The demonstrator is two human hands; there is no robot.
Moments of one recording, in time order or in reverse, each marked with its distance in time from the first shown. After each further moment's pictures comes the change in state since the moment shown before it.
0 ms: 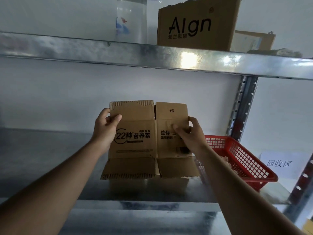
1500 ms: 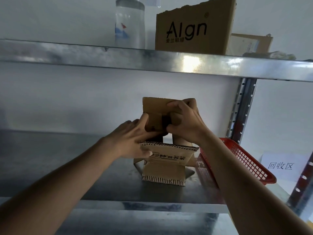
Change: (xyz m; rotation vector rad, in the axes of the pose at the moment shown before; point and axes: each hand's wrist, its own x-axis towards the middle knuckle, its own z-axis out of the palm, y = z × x) left_hand -0.056 0.080 0.038 1.395 -0.761 0.727; right_hand -0.008 -0.077 -0.019 -0.378 -0.083 -0.430
